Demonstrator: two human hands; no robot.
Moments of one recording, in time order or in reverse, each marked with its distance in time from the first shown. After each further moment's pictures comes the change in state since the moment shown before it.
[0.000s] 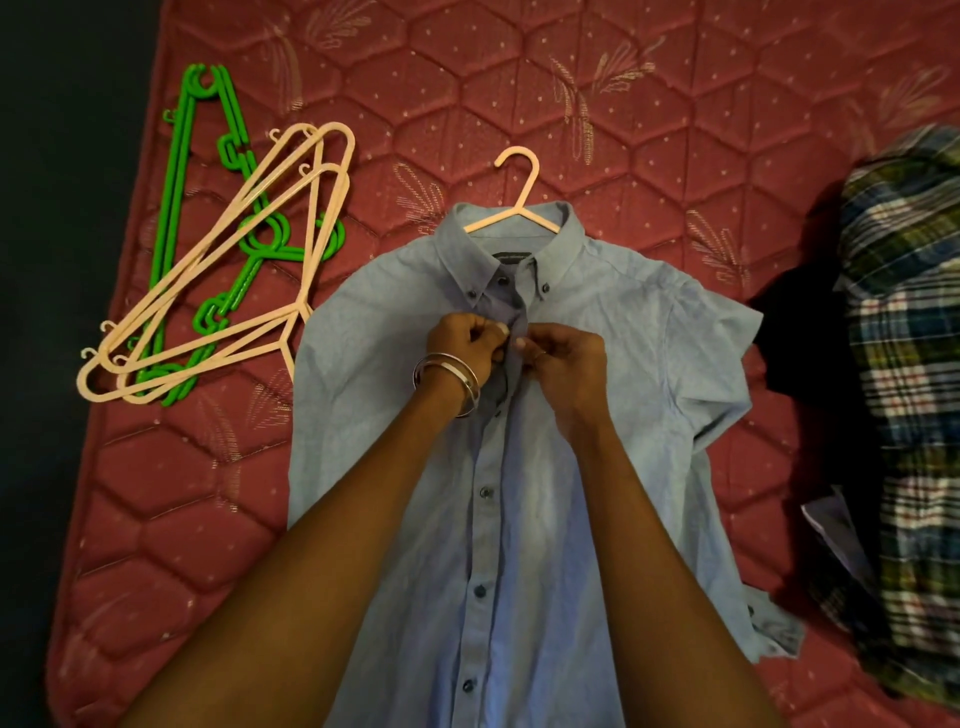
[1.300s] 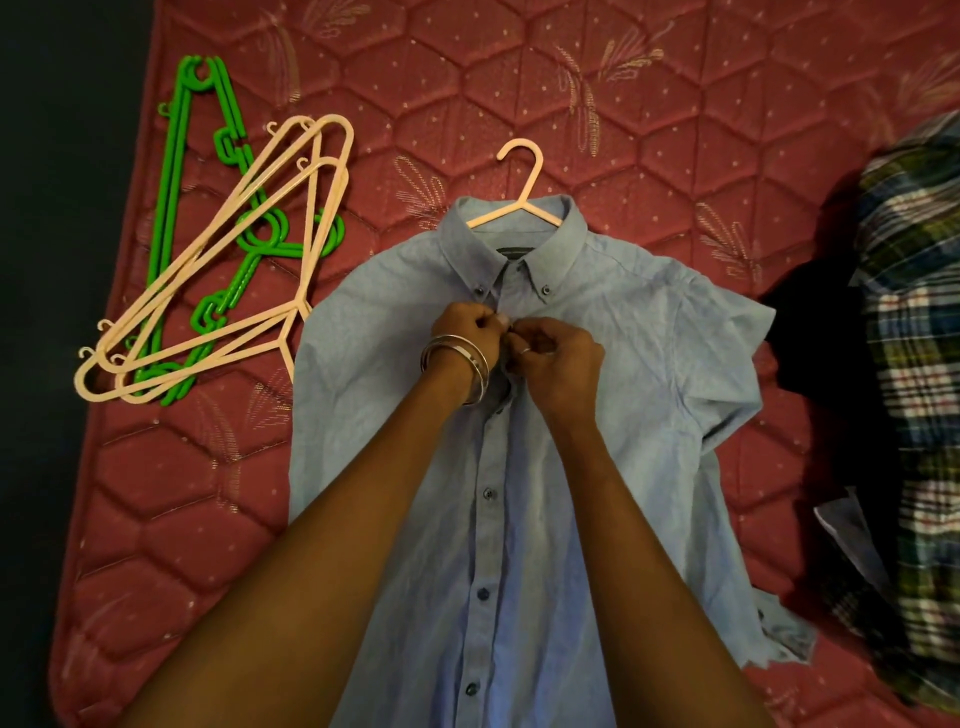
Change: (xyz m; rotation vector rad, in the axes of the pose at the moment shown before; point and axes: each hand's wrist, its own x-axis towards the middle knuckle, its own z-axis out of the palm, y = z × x) left_hand 0.010 0.013 -0.001 0.175 -0.011 -0.048; right_hand 0.006 0.002 0.014 -0.335 0.119 -0.203
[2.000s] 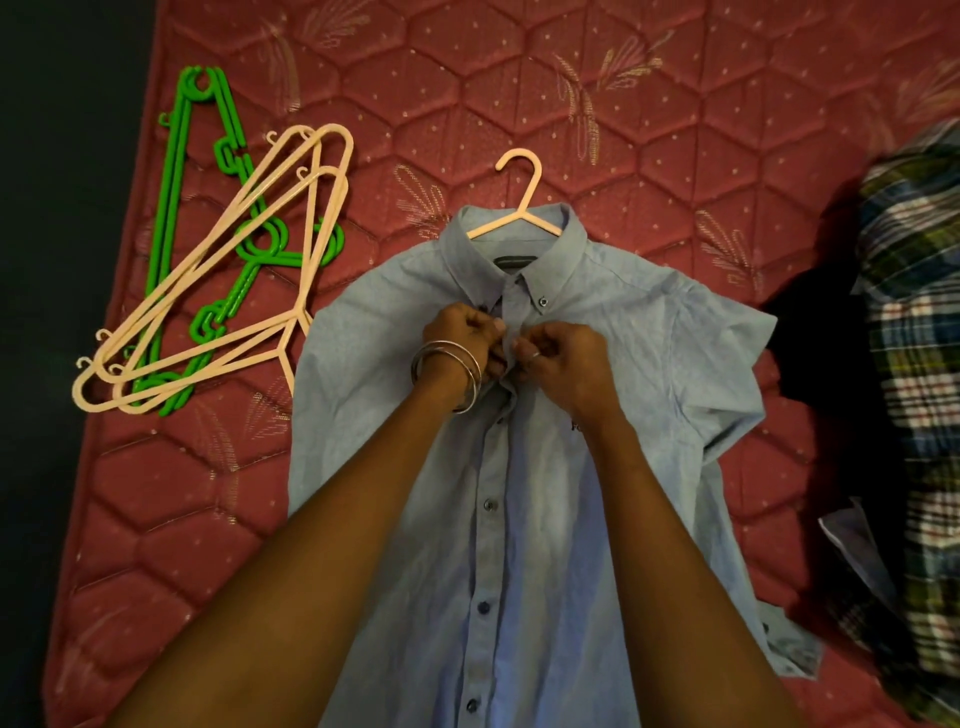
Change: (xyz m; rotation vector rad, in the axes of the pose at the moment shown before) left_hand 0.002 -0.002 -0.005 -0.127 -0.033 -0.107; right_hand 0.015 0.005 -0.021 -0.147 -0.218 -0.078
